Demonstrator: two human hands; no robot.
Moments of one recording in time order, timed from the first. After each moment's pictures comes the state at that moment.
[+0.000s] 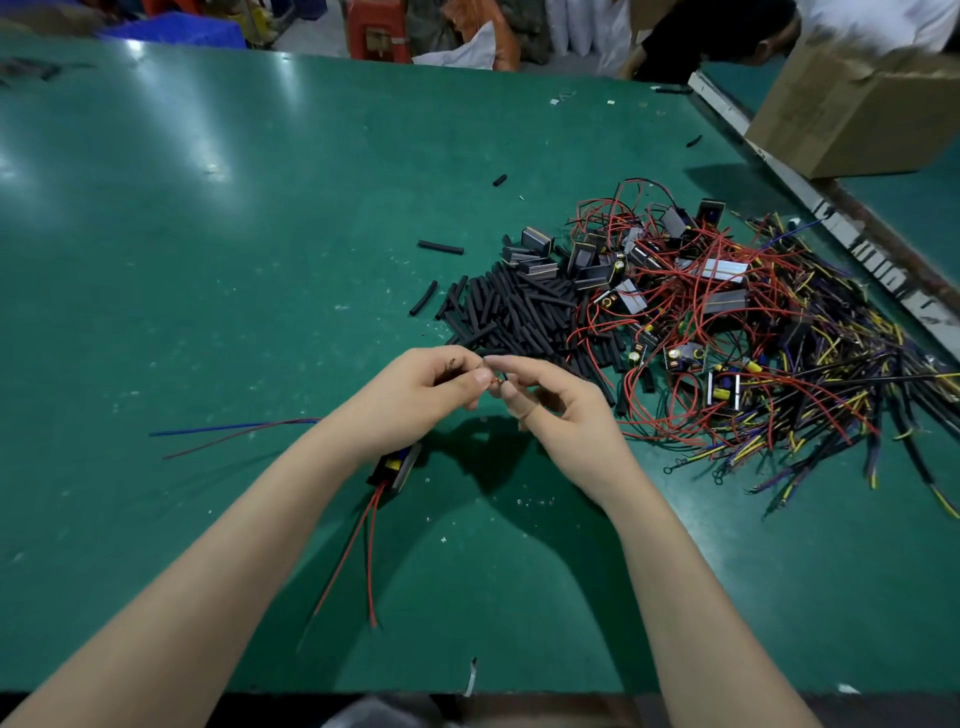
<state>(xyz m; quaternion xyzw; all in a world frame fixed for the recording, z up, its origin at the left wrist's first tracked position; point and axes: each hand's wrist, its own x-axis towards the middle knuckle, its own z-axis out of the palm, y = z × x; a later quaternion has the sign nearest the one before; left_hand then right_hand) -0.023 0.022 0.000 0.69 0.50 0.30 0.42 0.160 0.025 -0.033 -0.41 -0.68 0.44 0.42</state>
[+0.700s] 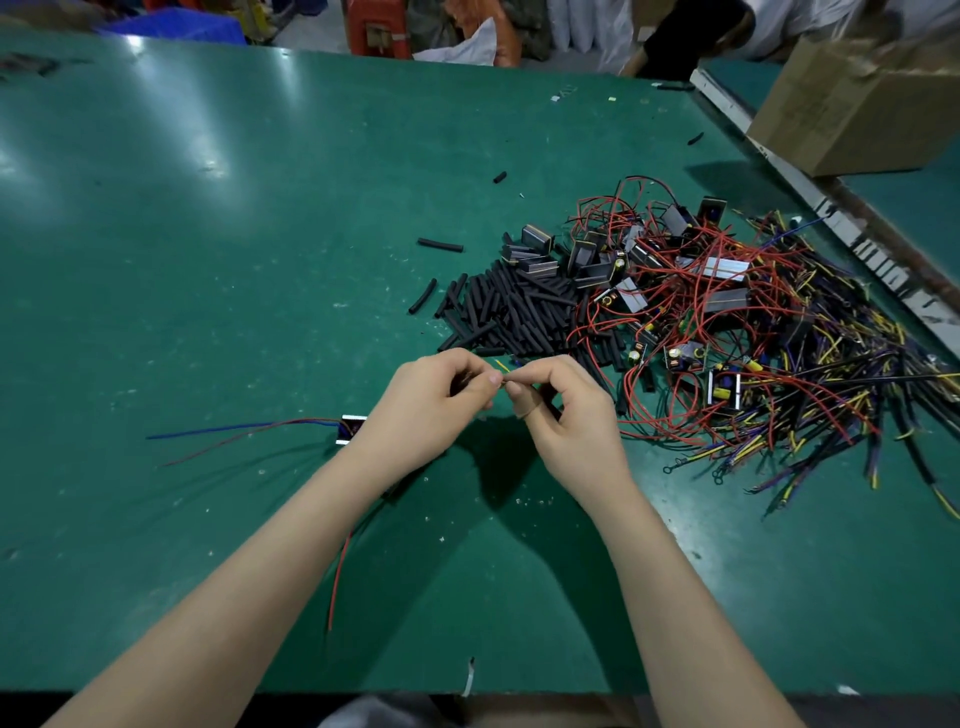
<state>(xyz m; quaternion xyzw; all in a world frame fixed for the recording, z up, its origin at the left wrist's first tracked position) -0.004 0.017 -0.008 0.66 0.57 0.35 0.34 0.154 0.020 -0.037 -0.47 -0.71 0.24 0.46</state>
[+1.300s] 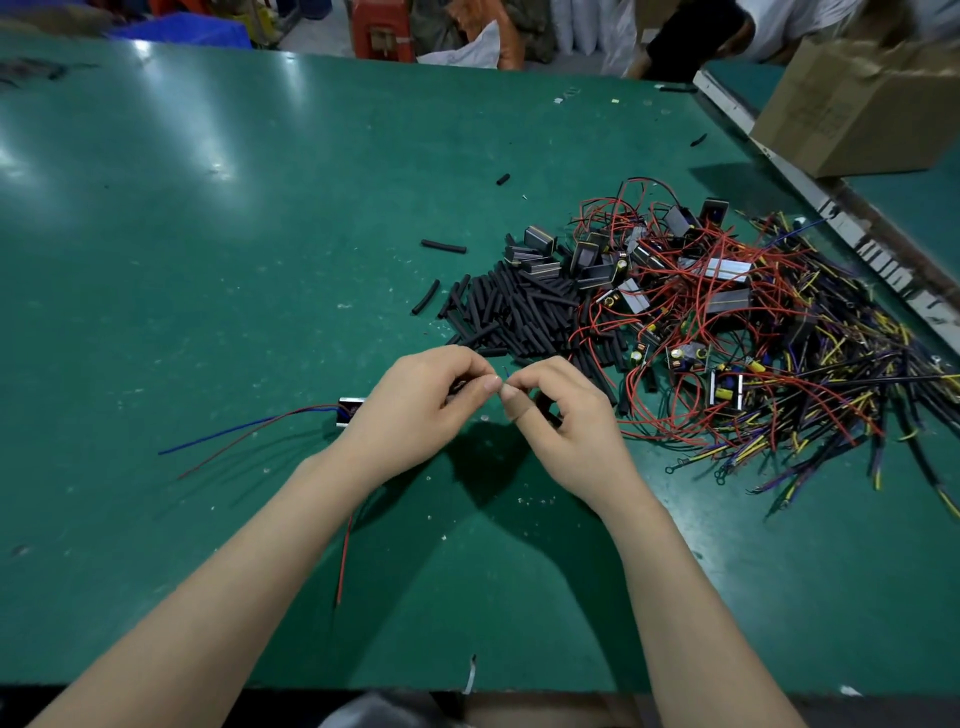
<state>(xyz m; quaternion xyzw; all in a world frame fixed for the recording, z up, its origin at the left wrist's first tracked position) -0.016 0.014 -0.006 0.77 0.51 0.33 0.20 0.159 0.019 -0.034 -0.42 -0.76 0.25 0.43</state>
